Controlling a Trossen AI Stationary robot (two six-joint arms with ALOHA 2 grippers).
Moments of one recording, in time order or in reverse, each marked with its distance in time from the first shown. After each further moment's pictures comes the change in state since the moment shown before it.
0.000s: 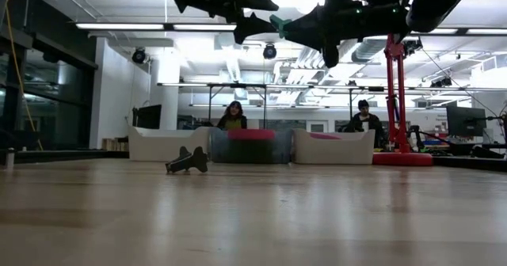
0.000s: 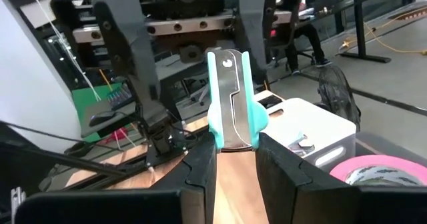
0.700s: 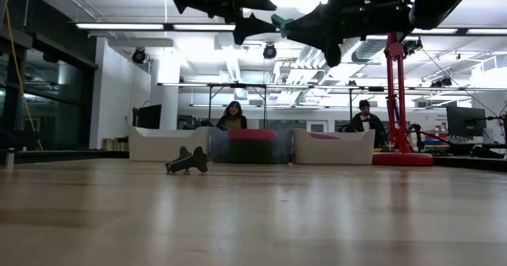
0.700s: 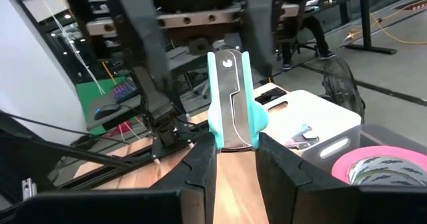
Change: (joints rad) left arm 0.010 0.000 0.000 -0.017 0.030 0.007; right arm 0.007 -0.032 0.000 -0.056 -0.013 0.007
